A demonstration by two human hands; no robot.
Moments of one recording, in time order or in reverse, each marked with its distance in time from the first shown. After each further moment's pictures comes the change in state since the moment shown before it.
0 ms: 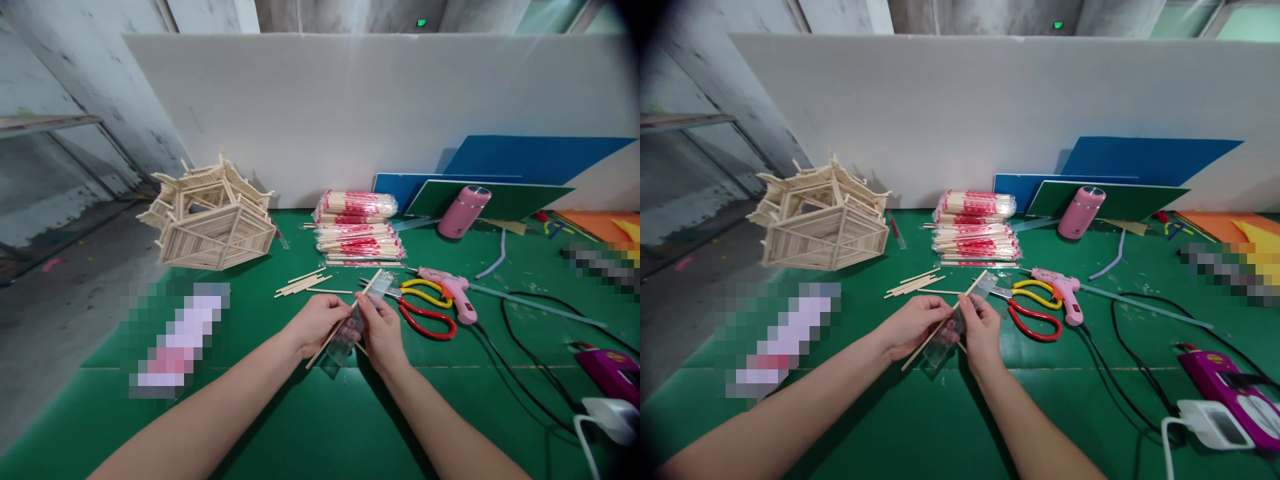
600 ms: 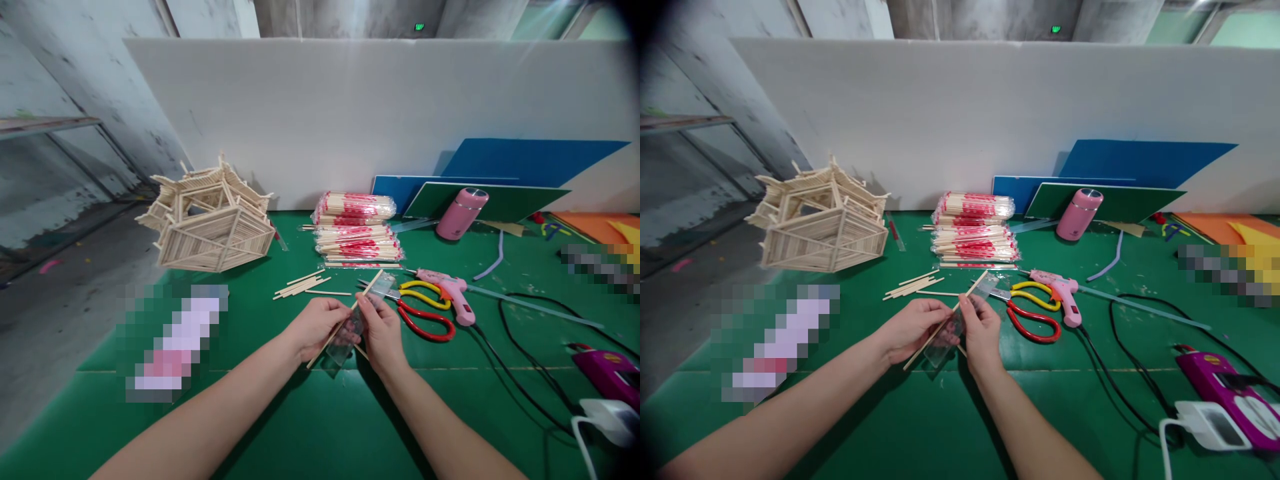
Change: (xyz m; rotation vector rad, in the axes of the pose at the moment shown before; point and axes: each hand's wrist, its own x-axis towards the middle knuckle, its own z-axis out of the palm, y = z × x) left_hand 0.000 -0.001 0.000 0.000 -0.016 -0.014; right_hand 0.000 -0.005 0.002 -0.024 0.023 -0.027
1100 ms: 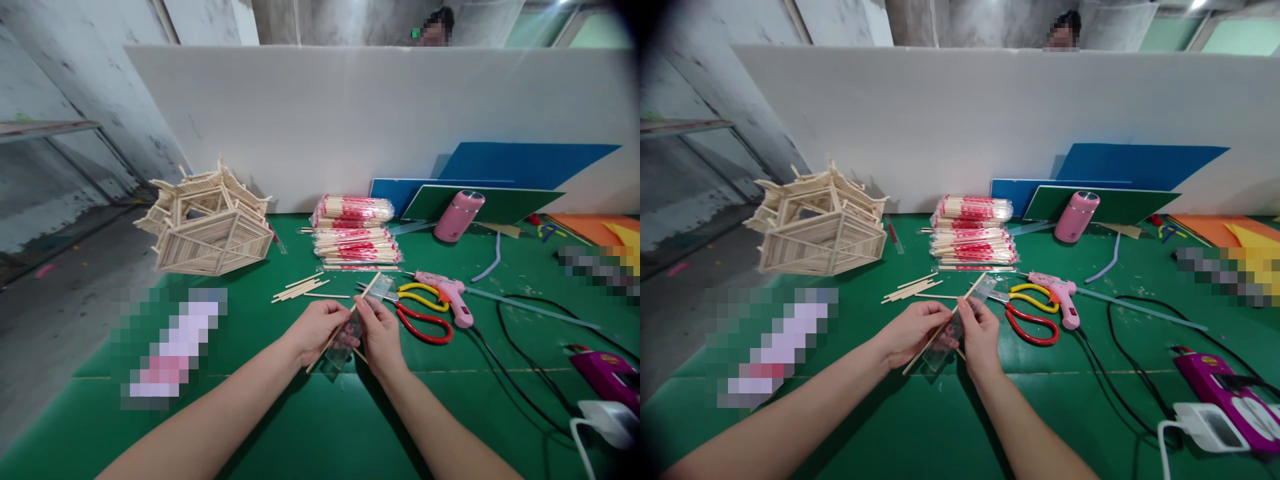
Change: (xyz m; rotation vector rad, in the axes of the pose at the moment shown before) left_hand 0.000 0.000 0.001 0.010 0.007 0.006; right_hand 0.000 -0.001 0.001 0.022 0.010 0.026
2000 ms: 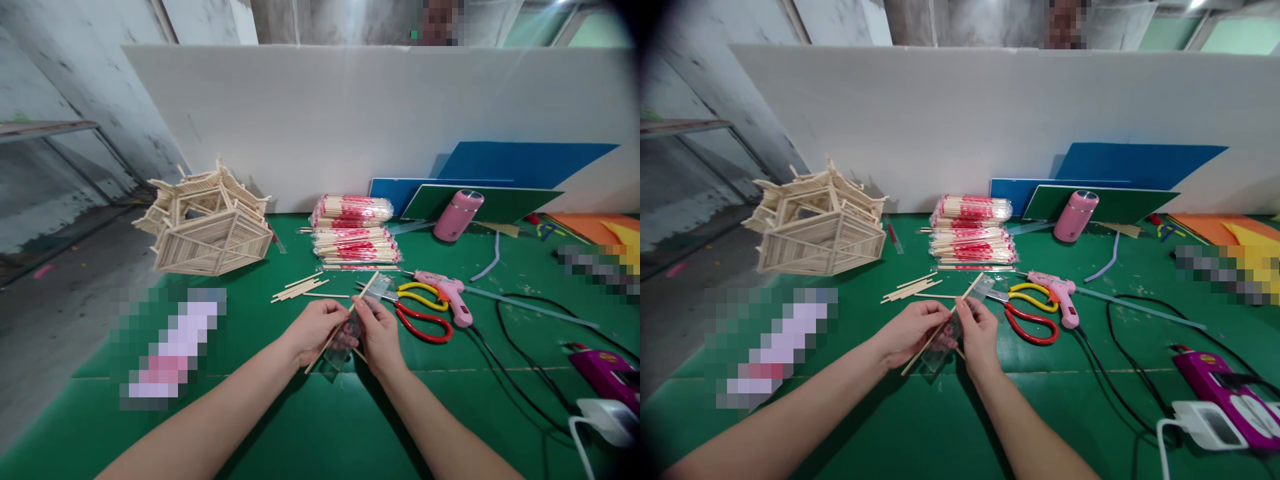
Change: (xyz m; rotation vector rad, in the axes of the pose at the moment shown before) left_hand -0.001 0.000 0.000 -0.001 0.006 0.010; right_hand -0.001 -0.002 0.001 -0.027 -0.021 -0.007
